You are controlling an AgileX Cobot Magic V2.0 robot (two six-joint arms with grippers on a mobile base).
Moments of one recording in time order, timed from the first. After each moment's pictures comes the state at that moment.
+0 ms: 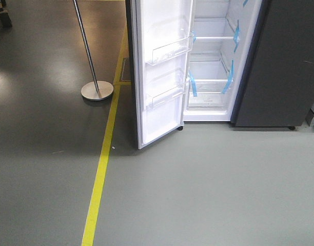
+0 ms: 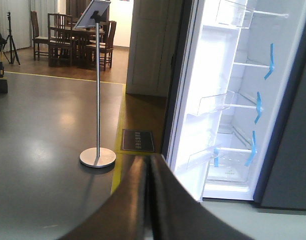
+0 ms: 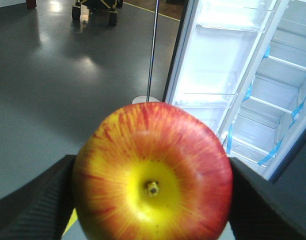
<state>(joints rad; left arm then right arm) -0.02 -0.01 0.02 0.16 0.09 -0.38 -0.13 0.96 -1.63 0.57 1.18 -0.52</state>
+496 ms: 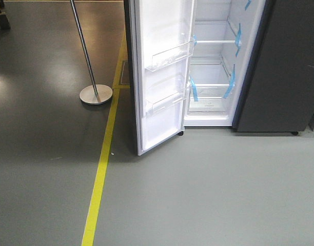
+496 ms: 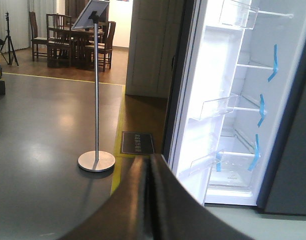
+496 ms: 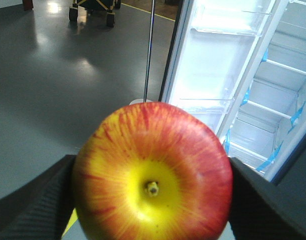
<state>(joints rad) -0.02 -0.01 0.02 0.16 0.09 -0.38 -0.13 0.96 -1.63 0.57 1.18 -0.52</state>
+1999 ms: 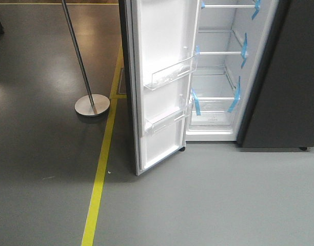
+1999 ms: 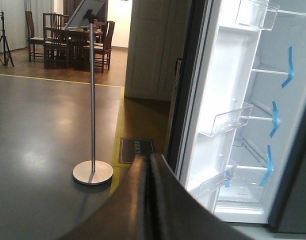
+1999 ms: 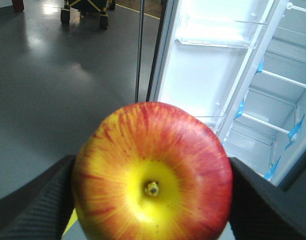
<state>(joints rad) -0.02 -0.01 0.02 0.16 0.09 -0.38 -0.13 0.96 -1.63 0.57 1.18 -0.52</state>
